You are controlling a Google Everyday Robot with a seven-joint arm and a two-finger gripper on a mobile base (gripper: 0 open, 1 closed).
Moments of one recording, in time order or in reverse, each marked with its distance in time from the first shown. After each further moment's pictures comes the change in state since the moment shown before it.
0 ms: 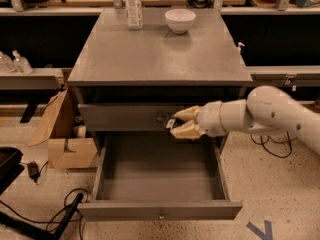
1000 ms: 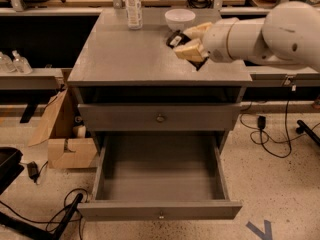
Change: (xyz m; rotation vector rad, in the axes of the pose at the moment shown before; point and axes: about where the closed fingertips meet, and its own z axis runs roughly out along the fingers) arm -0.187 -0.125 -0.098 0.406 -0.060 -0.093
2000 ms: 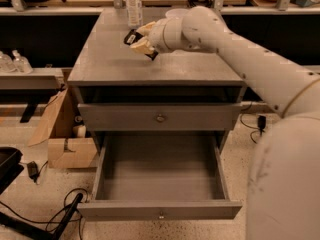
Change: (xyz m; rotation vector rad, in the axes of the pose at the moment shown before) arm -0.018 -0.007 0.199 -0.058 -0.029 -0.148
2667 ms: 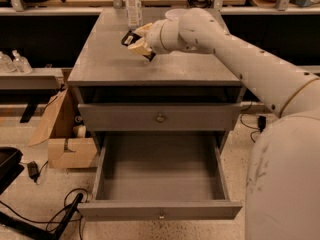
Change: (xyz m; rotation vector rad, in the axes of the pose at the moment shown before) arm -0.004 0.005 0.008 -0.010 -0.008 0.001
